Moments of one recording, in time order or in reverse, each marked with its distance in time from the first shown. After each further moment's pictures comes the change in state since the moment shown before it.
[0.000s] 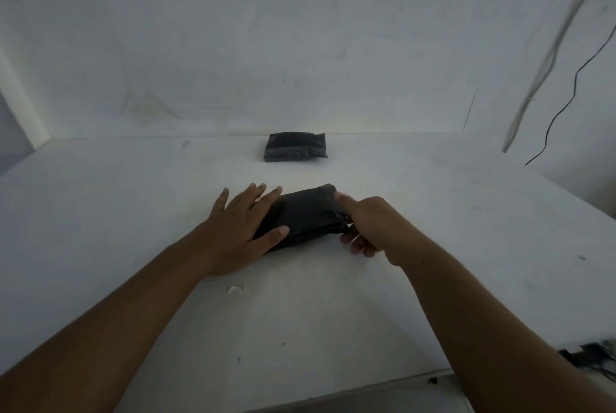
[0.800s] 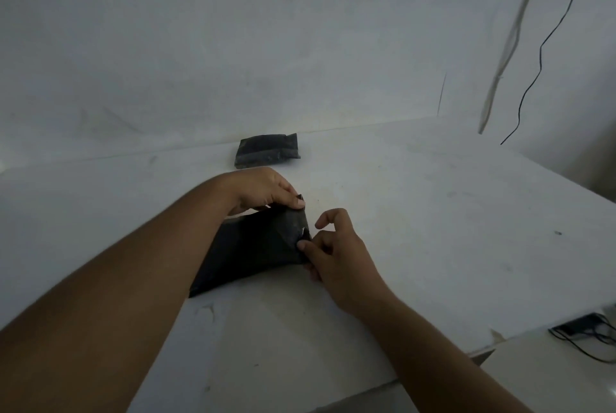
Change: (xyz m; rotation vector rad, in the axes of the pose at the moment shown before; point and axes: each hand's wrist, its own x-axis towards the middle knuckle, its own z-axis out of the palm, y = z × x) left_hand 0.116 0.049 -0.041 -0.635 -0.352 -0.154; right_hand -0.033 0.044 0.034 0.203 0.118 -0.459
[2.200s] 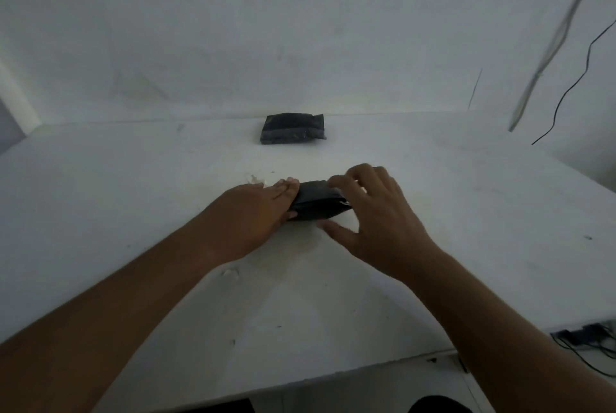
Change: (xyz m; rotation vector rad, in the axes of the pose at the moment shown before) left_hand -0.084 -0.064 0.042 1.068 0.536 0.502; right_hand 0.015 -0.019 -0.030 -0.919 0.003 -0.570
